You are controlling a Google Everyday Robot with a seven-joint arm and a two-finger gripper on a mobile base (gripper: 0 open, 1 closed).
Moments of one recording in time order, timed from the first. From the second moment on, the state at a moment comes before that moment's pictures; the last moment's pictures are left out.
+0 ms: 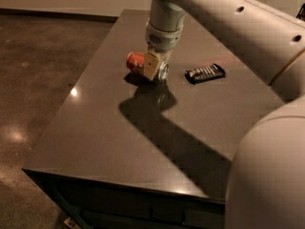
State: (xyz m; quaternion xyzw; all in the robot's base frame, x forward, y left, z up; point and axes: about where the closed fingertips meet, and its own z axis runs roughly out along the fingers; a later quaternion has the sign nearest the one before) arm 0.649 -0.024 0.876 -0.49 0.87 0.01 0.12
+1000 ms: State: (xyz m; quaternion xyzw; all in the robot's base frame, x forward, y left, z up) arm 0.687 -0.028 0.857 -0.45 0.89 0.00 0.11
